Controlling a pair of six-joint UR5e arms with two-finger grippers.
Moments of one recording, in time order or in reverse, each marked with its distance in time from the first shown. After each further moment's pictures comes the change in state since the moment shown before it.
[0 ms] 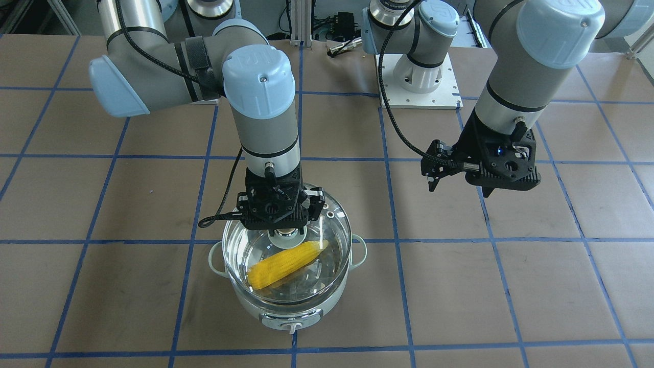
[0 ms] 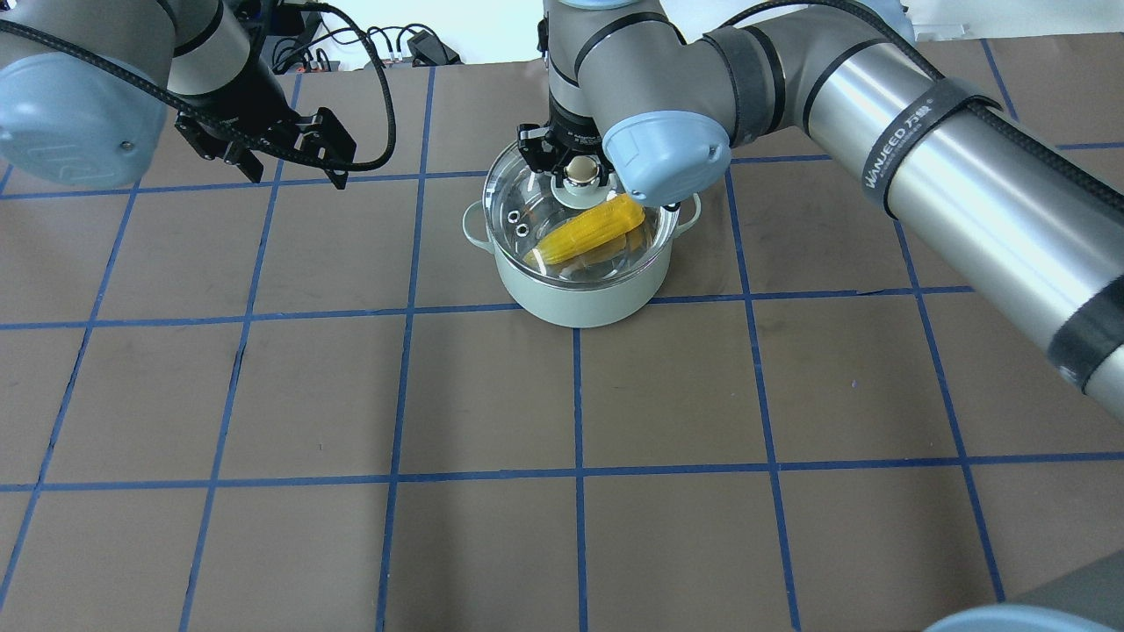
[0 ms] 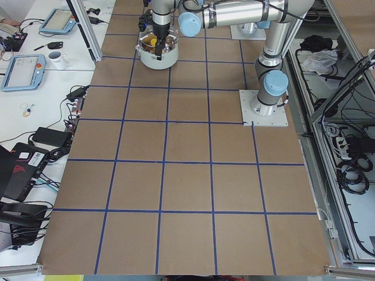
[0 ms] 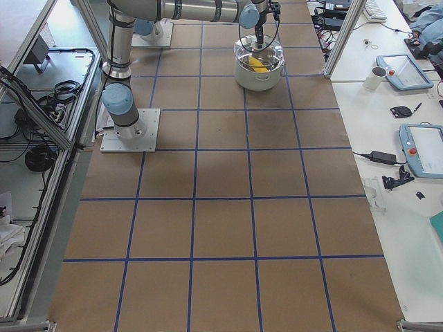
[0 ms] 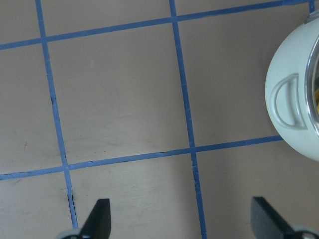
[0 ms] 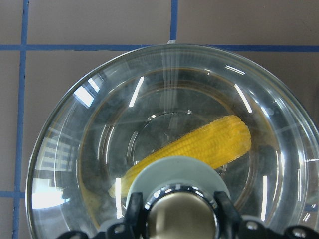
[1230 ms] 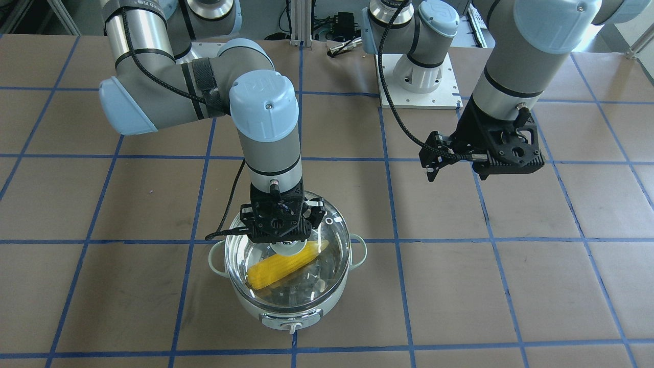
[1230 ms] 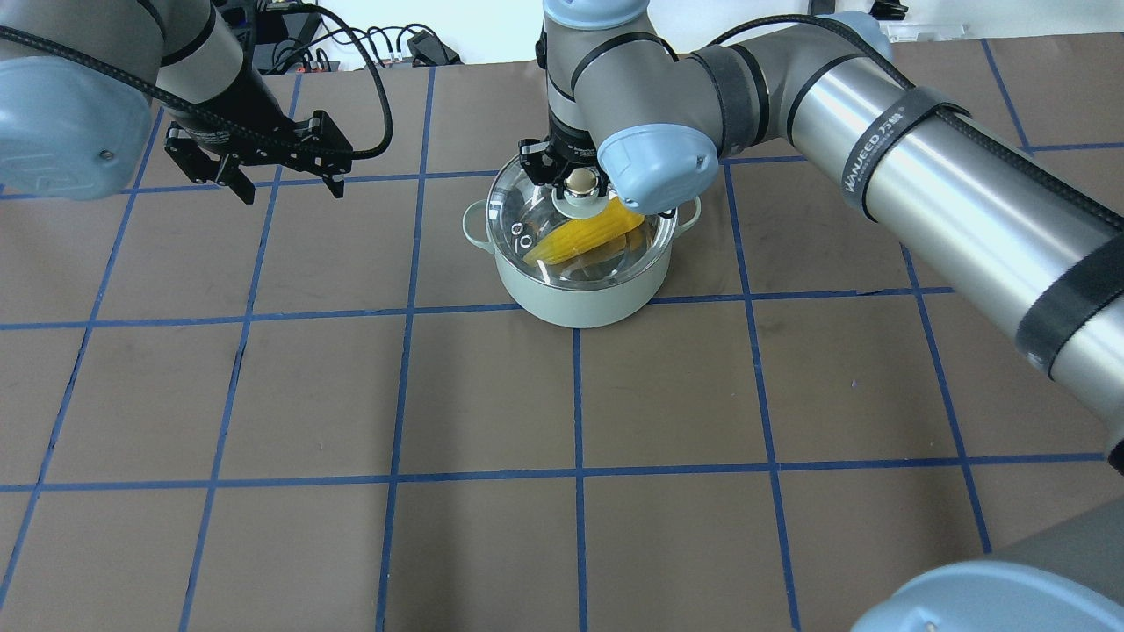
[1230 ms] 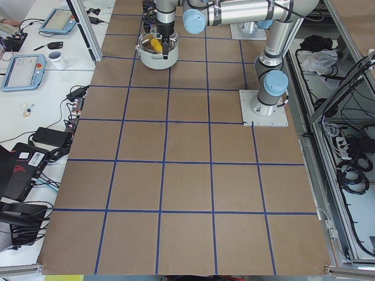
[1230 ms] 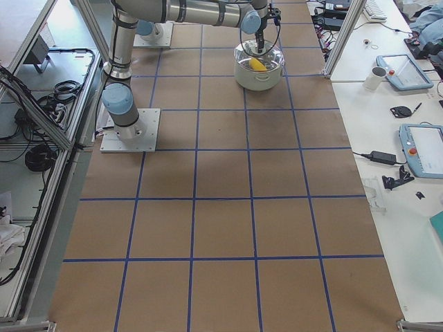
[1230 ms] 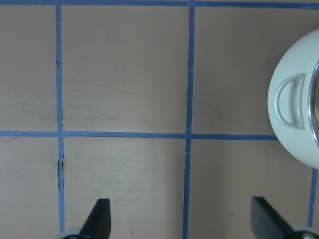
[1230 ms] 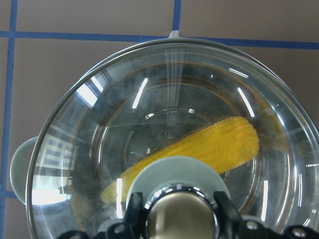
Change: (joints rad) left arm -0.003 0.038 -0.018 -0.050 0.005 -0.167; right arm 0.000 0.038 0.006 -0.020 -0.001 -0.034
